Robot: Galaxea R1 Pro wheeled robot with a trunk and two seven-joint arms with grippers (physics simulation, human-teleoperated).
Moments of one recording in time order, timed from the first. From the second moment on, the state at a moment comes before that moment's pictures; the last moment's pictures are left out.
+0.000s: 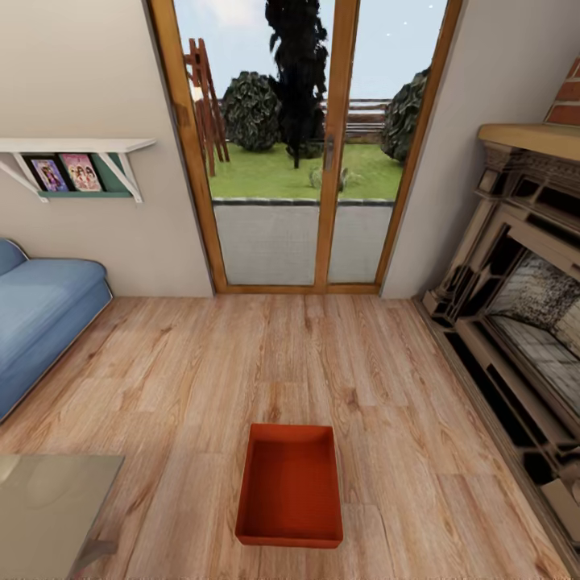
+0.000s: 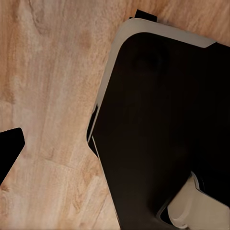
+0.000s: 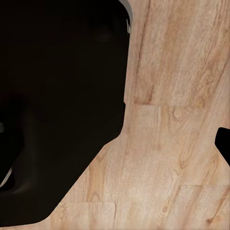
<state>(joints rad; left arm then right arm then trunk) -0.22 0.04 -0.21 -0.01 0.53 0.00 0.05 -0.13 0.02 0.18 0.03 -0.09 -0.16 -0.13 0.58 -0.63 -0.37</state>
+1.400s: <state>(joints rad) -0.22 0.04 -0.21 -0.01 0.53 0.00 0.05 -0.13 0.02 0.18 0.03 -0.09 -0.16 -0.13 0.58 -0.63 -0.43</state>
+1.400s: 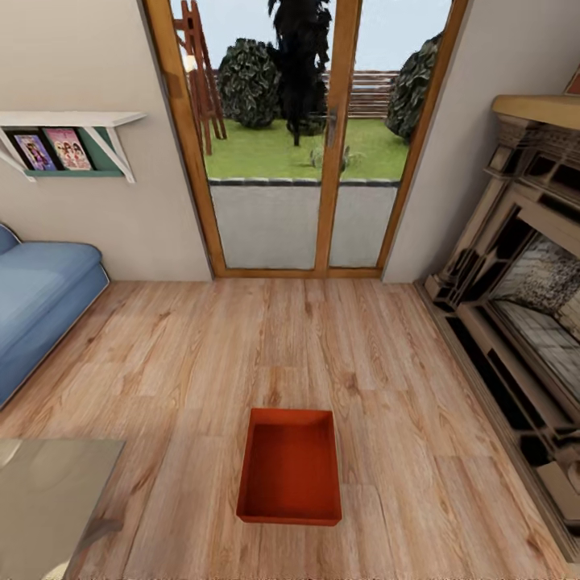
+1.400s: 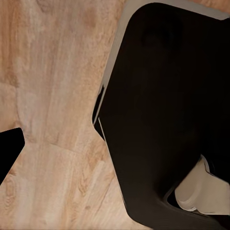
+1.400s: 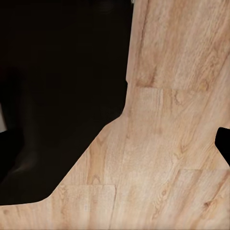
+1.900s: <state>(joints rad) -0.22 0.04 -0.21 -0.01 0.53 0.00 0.05 -0.13 0.02 0.18 0.03 -0.09 -0.16 -0.13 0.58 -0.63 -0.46</state>
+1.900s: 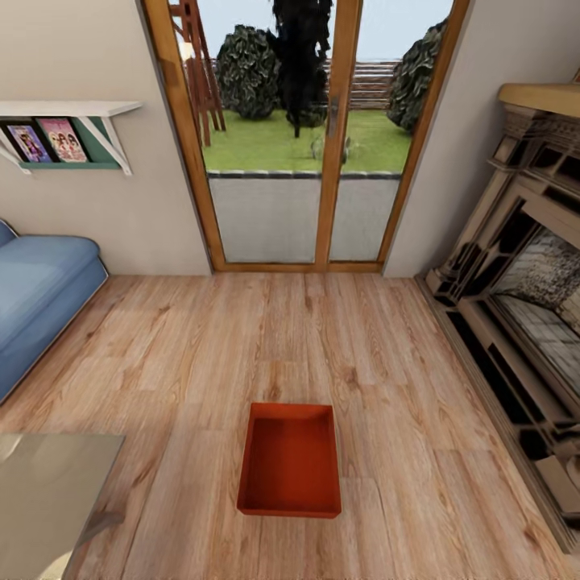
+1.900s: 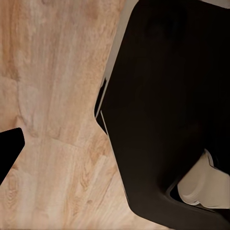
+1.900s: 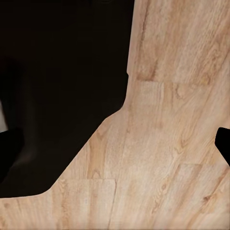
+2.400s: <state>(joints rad) -0.22 0.04 -0.21 -0.01 0.53 0.00 0.05 -0.13 0.02 0.18 0.03 -0.09 -0.16 -0.13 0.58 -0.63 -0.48</state>
